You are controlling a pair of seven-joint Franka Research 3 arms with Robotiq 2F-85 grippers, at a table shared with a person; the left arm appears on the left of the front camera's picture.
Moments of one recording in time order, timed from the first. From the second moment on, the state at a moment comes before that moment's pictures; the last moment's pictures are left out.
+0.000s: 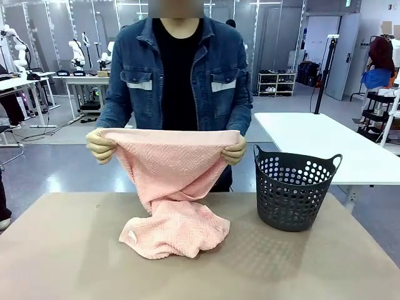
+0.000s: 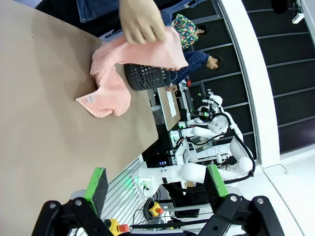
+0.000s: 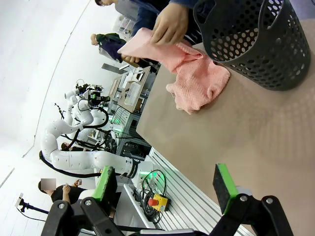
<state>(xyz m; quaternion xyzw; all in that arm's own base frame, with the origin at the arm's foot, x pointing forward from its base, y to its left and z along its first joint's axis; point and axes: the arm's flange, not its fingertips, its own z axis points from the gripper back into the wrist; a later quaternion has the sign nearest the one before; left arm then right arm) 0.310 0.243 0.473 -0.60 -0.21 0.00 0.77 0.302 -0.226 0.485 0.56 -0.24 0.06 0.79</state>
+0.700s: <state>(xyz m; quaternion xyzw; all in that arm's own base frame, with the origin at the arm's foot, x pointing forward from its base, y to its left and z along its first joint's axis) 0.310 0.243 0.473 -0.60 -0.21 0.00 0.77 0.302 -0.226 0.485 0.56 -0.24 0.06 0.79</state>
